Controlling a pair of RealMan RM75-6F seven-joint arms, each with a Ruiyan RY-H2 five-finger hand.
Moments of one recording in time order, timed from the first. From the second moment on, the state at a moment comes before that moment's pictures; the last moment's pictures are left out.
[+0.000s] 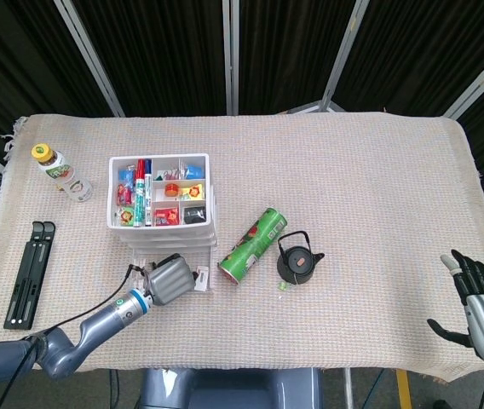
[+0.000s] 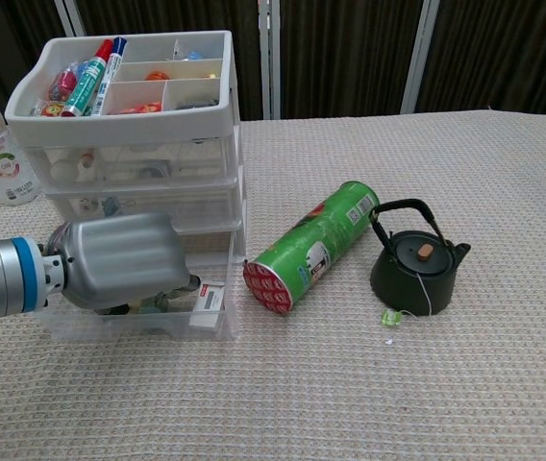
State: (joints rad) left arm -0.80 -1.52 0.05 -1.49 1.45 0.81 1.00; right arm 0.02 -0.98 0.02 -1.78 -1.56 1.50 0.05
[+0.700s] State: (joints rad) left arm -0.79 -1.47 0.04 -1.54 1.45 0.88 1.01; right arm 0.02 -0.98 0.02 -1.78 -1.56 1.50 0.06
